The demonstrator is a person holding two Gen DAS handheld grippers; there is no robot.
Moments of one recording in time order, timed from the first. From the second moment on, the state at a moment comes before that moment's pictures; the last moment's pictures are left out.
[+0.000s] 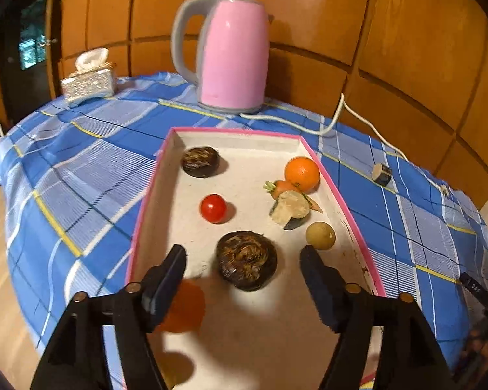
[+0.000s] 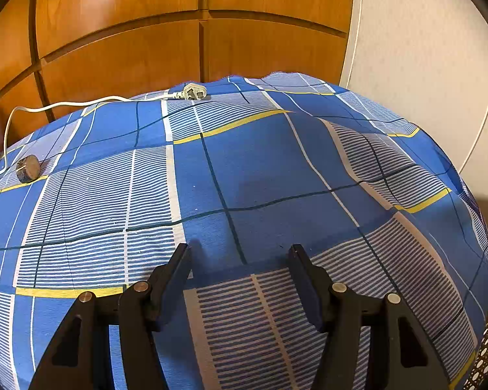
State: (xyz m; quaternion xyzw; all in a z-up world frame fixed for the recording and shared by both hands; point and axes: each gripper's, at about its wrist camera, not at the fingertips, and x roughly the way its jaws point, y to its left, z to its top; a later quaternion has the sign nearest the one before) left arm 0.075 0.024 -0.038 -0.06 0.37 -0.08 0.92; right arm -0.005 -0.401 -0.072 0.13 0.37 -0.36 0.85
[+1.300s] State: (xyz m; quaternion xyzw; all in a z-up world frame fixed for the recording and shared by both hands) left arm 0.044 0.071 -0.060 -0.08 0.39 0.00 0.92; right arm 0.064 -0.339 -0.058 0.12 0.42 -0.12 0.89
